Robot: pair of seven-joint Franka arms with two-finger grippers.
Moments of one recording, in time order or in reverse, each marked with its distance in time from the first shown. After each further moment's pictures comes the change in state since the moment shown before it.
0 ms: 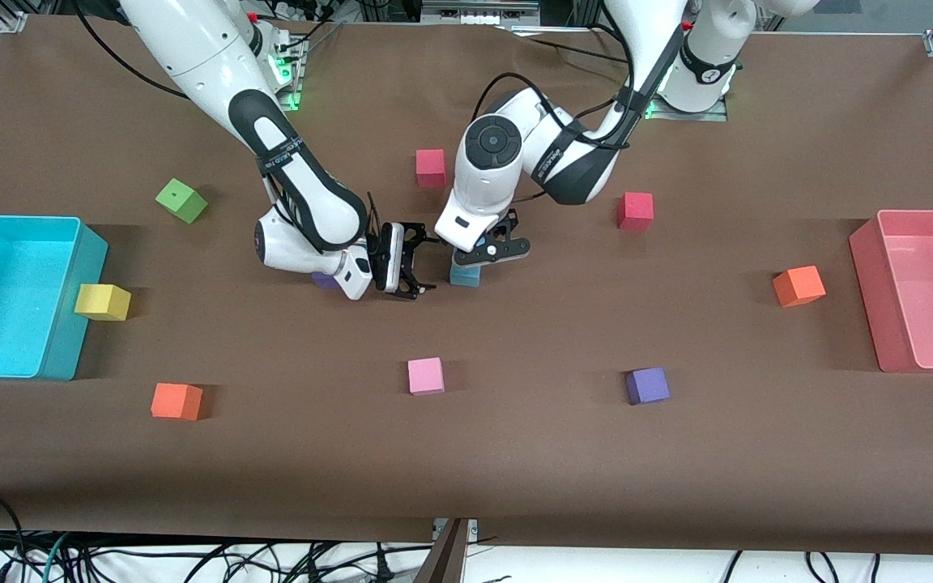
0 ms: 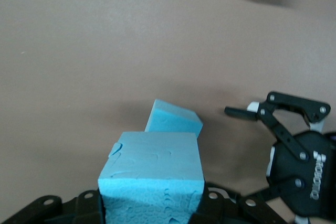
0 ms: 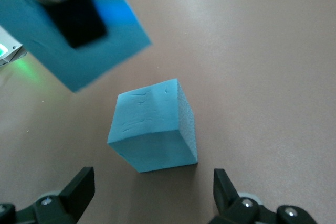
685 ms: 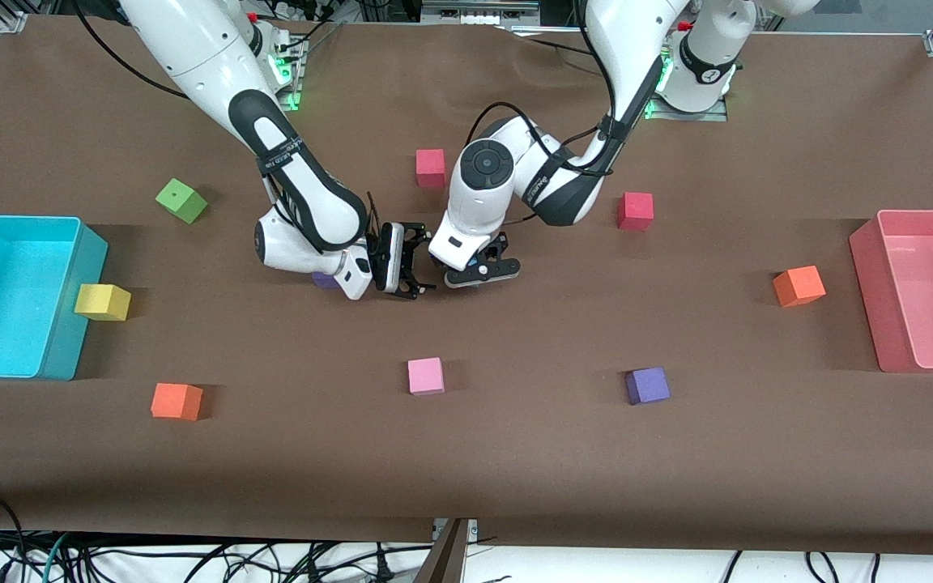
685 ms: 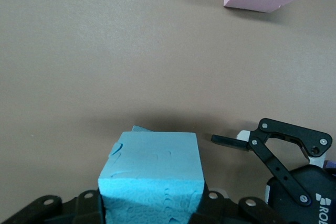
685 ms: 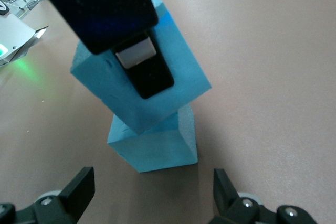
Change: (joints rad) left arm -0.008 0.087 0.003 0.047 0.021 0.089 0.001; right arm 0.000 0.000 0.000 0.000 0.001 0.000 0.000
